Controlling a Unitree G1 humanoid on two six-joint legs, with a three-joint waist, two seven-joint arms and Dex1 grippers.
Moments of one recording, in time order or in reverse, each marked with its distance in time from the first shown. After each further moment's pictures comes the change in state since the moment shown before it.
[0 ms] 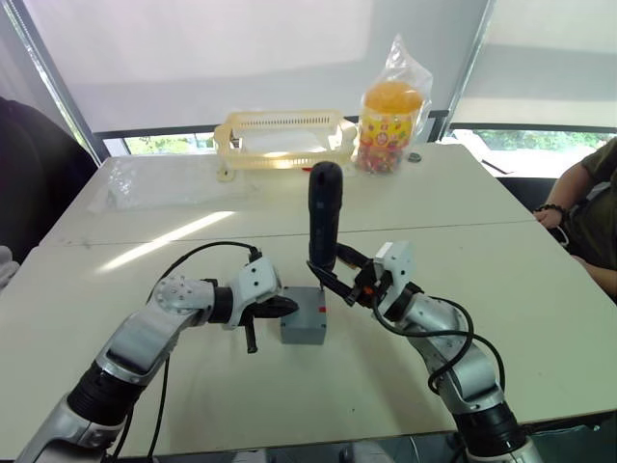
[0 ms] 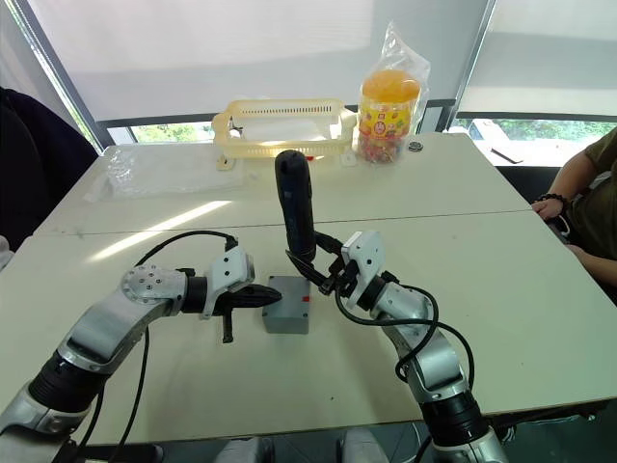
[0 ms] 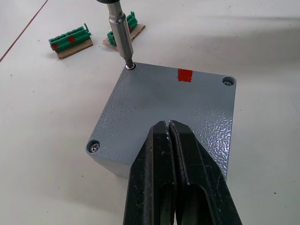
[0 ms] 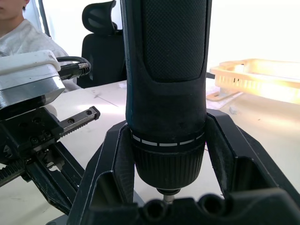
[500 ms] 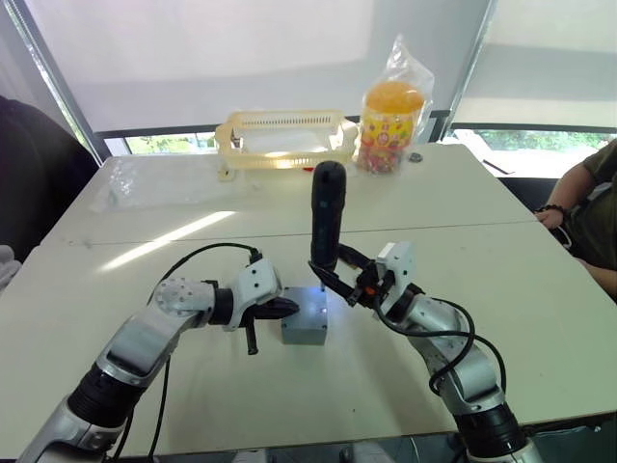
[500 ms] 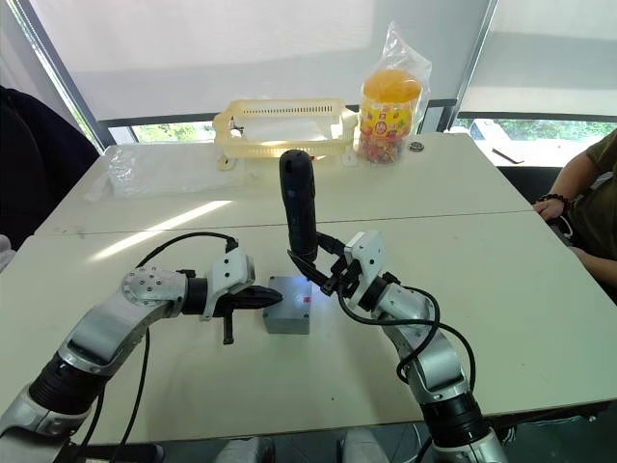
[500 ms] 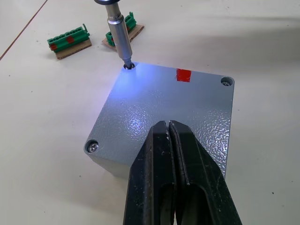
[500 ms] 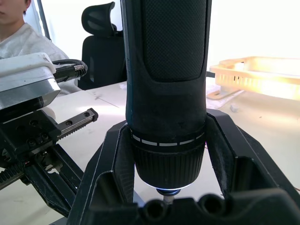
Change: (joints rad) left arm 0.010 -0.004 -0.001 -0.004 0.000 -0.001 -0.001; right arm 0.007 0.000 -0.005 0.002 0.018 0.001 0.000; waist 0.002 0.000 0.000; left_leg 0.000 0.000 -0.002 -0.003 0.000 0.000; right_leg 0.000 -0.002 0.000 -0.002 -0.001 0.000
